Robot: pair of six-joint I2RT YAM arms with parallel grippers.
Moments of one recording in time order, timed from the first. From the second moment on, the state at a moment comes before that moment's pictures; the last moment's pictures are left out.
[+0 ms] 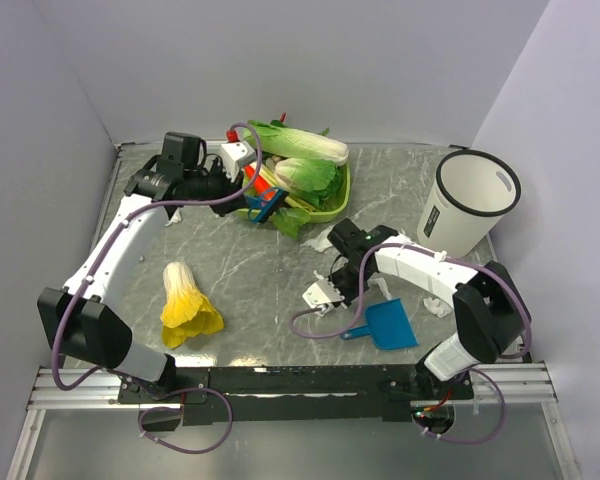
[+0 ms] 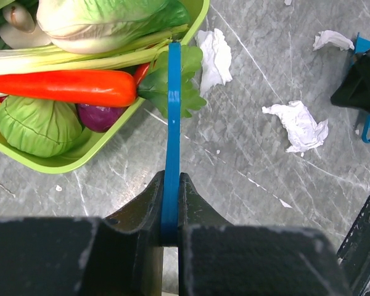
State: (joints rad) left arm -0.29 1.47 1.48 -0.72 0.58 0.39; right arm 0.66 1.51 1.00 -0.93 -0.38 -1.55
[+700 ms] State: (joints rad) left arm -0.28 1.42 1.48 -0.75 0.55 0.43; right arm 0.43 1.47 0.95 -1.10 -0.38 -1.53
